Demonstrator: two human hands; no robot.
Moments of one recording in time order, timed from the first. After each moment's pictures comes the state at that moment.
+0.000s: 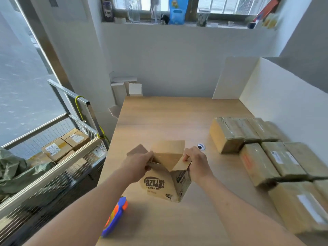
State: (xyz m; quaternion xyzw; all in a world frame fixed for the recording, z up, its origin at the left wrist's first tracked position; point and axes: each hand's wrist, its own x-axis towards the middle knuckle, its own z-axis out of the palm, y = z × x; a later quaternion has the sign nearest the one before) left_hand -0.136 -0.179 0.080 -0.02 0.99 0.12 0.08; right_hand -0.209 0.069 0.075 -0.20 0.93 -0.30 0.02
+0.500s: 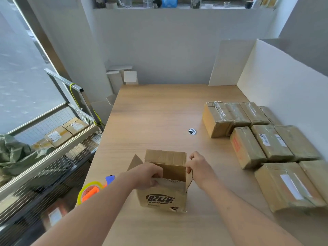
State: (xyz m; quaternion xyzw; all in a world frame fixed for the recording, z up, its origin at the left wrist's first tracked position) left_hand -0.088 -0.058 0.045 0.06 0.95 0.19 0.23; right_hand -0.168 0.183 0.029 -0.18 0.93 -0.28 0.18
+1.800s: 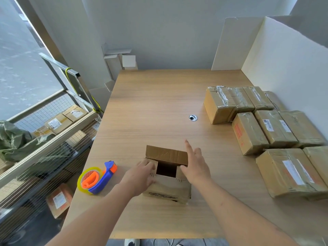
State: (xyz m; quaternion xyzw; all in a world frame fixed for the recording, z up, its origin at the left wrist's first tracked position) left_hand -0.035 -0.038 -0.004 -0.04 0.97 0.17 0.15; right_hand -0.134 0.178 -0.007 -0.13 0.96 -0.21 0.15
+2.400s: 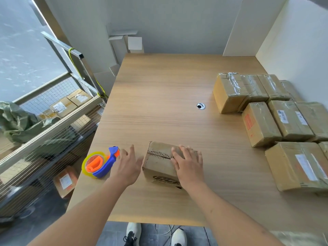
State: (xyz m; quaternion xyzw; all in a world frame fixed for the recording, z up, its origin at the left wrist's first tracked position) left_hand -0.008 -0.070 -0.038 -0.28 0.93 0.19 0.11; right_hand -0.093 0.151 -0.052 -0.24 0.96 -0.13 0.07
